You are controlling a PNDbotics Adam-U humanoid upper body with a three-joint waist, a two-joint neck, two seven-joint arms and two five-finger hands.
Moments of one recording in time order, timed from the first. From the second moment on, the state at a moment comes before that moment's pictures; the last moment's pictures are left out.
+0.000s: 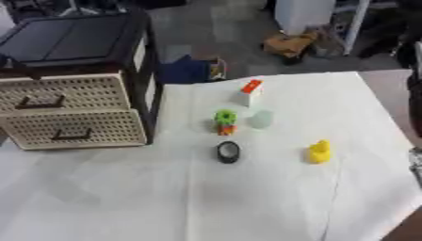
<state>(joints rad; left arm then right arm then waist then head) -1.01 0.85 -0.30 -1.44 -0.37 -0.27 -0.84 -0.36 -0.58 -0.13 -1.98 0.00 -0.12 -0.21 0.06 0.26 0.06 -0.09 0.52</state>
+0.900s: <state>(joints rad) -0.98 0.83 -0.30 -1.40 -0.52 -0.27 -0.83 -0.36 -0.58 -0.13 -1.98 -0.01 -0.12 -0.21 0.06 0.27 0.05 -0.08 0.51</state>
